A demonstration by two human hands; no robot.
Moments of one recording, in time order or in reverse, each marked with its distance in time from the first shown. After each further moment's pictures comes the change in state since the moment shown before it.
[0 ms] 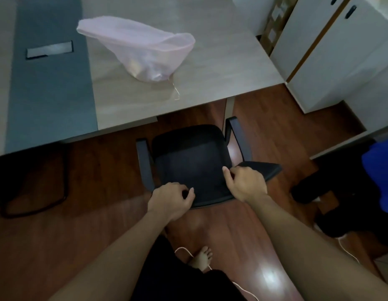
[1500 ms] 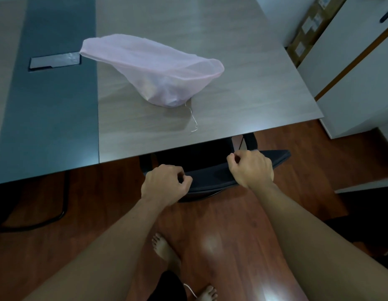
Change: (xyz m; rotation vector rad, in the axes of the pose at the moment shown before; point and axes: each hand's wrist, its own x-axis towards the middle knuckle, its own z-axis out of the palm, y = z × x) left_hand 0.213 -0.070 -0.098 -0.052 0.239 -0.068; right_hand 0.243 -0.066 -0.062 0.096 0.115 0.022
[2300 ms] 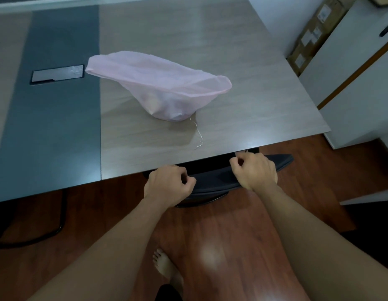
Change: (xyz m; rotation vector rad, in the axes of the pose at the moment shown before) left_hand 0.058 -0.022 -0.010 -0.001 -0.008 0.001; right_hand 0.052 -0.020 0.003 0.007 -0.004 0.041
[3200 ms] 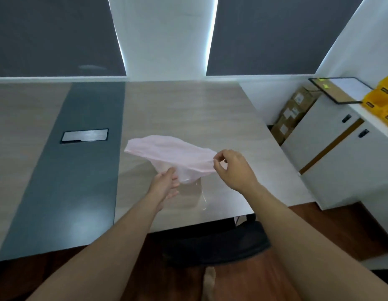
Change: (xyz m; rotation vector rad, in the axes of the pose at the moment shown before) left_hand 0.123 -0.021 -0.155 -1.457 -0.044 -0.579; right_hand 0.106 -0.140 -0.149 0.289 0.193 -0.396
